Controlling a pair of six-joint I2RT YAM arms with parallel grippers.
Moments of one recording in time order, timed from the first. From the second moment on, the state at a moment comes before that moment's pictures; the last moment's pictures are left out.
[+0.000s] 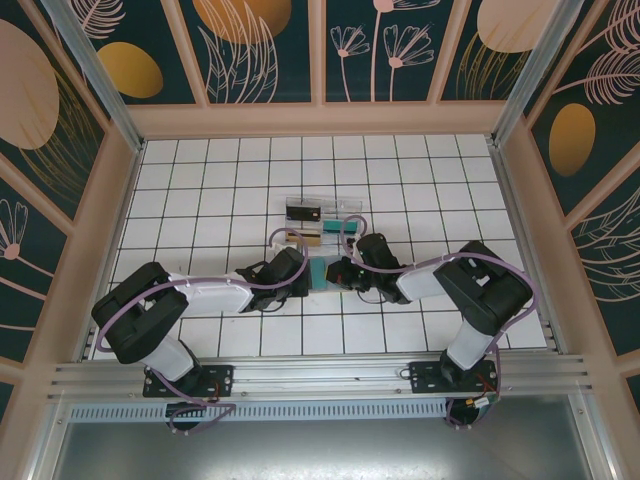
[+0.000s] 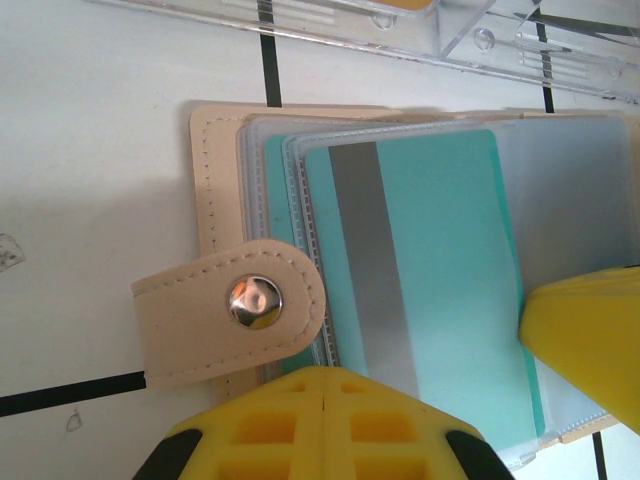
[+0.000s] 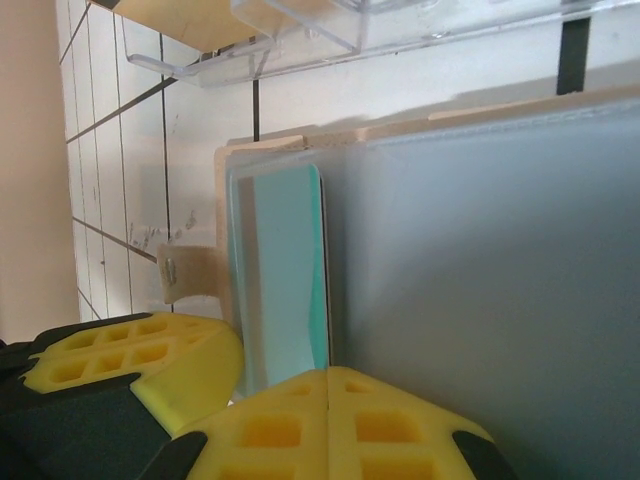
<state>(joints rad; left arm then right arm) -0.87 1.57 0.64 0.01 -0.13 -0.84 0.70 1.69 0.53 0.48 -0.42 0.97</state>
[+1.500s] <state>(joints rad) -0.87 1.58 0.64 0.01 -0.13 -0.84 0.64 1.61 0.49 0.41 -0.43 0.90</state>
